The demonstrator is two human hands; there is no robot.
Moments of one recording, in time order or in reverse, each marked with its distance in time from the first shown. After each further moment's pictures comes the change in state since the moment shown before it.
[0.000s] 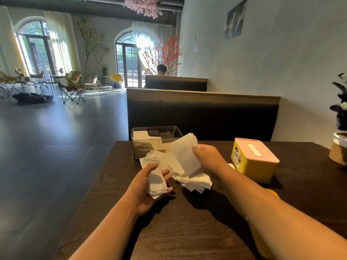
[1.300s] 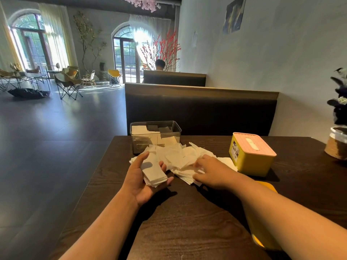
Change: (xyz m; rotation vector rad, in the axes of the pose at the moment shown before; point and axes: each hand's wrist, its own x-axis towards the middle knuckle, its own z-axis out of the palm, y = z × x) left_hand -0.001 0.003 -0.007 -0.293 -0.015 -0.083; right_hand 0.009 0.049 -0.031 -1.089 -0.212 -0.128
